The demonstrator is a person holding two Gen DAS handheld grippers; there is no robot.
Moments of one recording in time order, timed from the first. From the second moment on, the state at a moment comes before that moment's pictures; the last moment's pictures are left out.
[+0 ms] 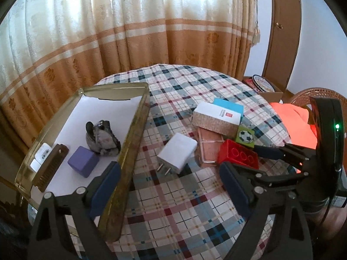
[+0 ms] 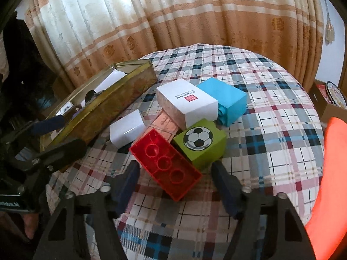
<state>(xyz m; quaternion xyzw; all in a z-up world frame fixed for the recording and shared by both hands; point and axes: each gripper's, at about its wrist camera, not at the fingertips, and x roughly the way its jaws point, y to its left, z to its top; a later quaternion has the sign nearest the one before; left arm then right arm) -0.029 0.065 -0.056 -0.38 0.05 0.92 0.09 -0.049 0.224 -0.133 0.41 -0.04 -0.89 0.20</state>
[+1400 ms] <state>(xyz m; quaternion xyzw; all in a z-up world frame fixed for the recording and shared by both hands) -0.079 0.096 -0.094 -0.41 0.11 0.89 0.15 -0.051 0.231 -0.140 0.37 -0.04 -0.91 0.21</state>
